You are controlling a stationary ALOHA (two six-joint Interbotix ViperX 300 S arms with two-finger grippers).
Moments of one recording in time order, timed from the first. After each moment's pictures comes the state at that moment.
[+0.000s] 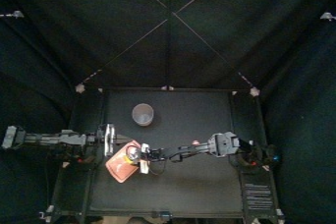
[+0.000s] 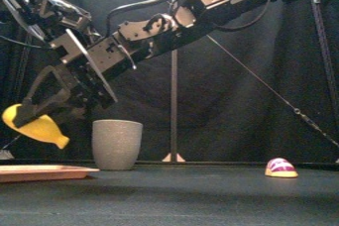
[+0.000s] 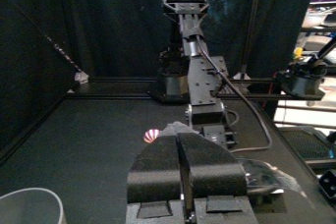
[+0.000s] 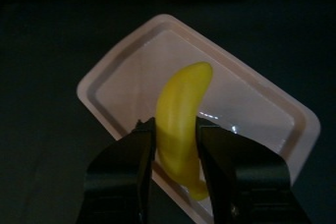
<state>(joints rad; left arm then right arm) 0.05 -0.95 1.23 0.01 -0.33 0.00 0.05 0.62 -0.17 0.08 0.12 0.03</state>
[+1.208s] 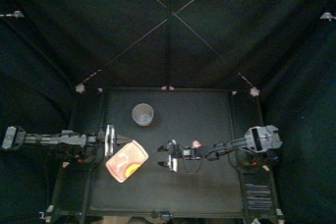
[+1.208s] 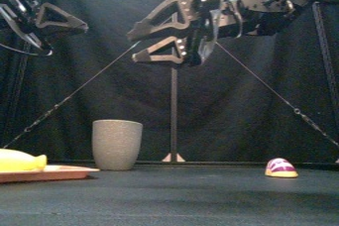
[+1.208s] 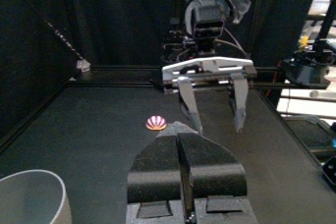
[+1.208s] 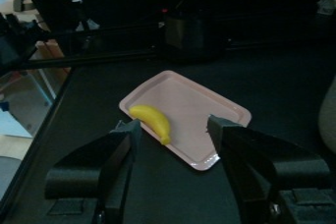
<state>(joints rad) 0.06 -0.95 1.28 0.01 -0.33 0.00 0.08 0.06 0.62 0.10 -0.51 0.02</state>
